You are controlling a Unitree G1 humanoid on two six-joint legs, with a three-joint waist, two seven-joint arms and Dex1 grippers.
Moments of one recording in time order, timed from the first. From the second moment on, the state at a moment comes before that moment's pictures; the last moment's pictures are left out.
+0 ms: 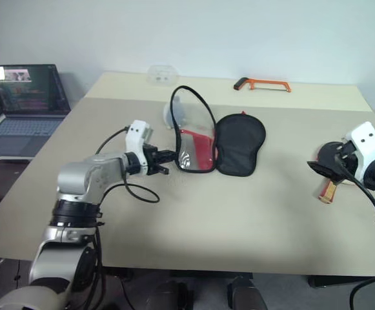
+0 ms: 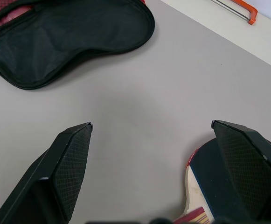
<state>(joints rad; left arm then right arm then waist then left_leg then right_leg) -0.73 0.49 0.03 0.16 -0.43 0.95 -0.65 -0.37 -0.96 -0.23 0.03 0.33 0.58 0.83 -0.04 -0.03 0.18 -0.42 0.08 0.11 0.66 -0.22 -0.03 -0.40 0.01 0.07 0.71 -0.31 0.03</state>
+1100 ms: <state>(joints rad) -0.67 0.51 -0.06 0.14 -0.39 0.92 -0.73 -0.39 -0.94 -0.20 0.05 0.30 0.56 0.84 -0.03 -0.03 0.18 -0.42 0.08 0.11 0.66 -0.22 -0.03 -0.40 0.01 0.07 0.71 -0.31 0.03</state>
